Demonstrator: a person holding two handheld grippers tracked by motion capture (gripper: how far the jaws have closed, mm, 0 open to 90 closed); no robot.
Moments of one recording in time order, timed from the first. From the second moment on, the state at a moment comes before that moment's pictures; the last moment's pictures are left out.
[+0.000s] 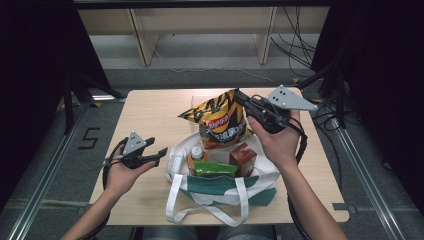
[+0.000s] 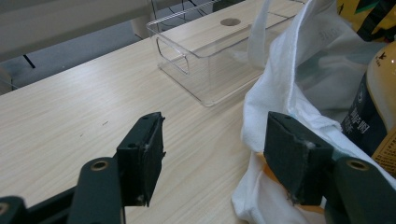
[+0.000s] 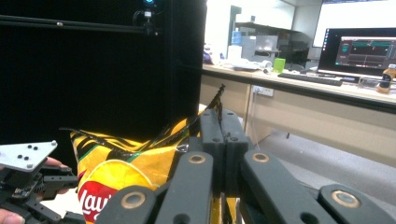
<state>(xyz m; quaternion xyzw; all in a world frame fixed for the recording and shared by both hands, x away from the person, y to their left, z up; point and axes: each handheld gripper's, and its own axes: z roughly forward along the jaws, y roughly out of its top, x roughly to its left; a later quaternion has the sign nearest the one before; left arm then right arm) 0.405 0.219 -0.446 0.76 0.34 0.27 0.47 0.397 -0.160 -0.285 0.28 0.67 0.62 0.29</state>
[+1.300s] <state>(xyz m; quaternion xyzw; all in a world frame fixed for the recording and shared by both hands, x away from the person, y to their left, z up) 0.405 0.219 -0.446 0.76 0.34 0.28 0.48 0.401 -0.184 -0.253 0.30 0.63 0.64 0.32</state>
